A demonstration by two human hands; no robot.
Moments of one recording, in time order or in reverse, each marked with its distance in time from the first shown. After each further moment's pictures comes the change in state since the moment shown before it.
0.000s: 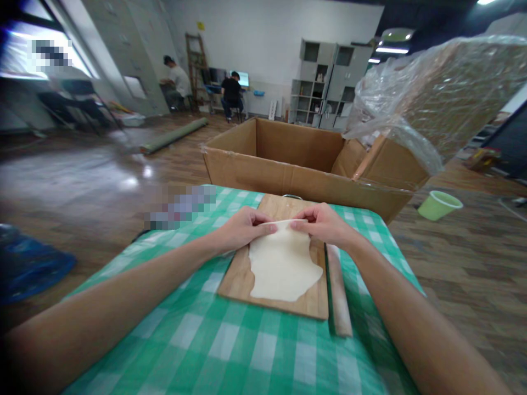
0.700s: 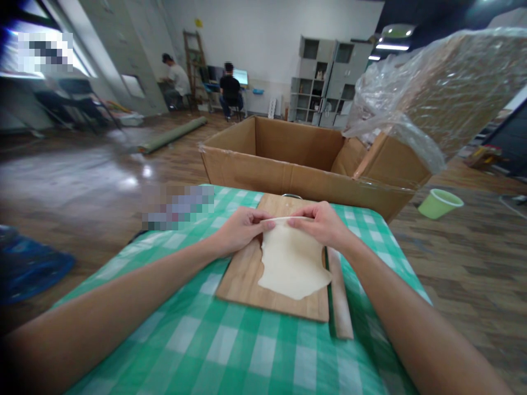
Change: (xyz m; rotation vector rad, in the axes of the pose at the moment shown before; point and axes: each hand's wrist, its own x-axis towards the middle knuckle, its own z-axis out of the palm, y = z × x) left_hand 0.001 -0.005 0.008 -0.182 0.055 0.063; right_hand 0.000 -0.003 0.009 -0.069 0.162 0.020
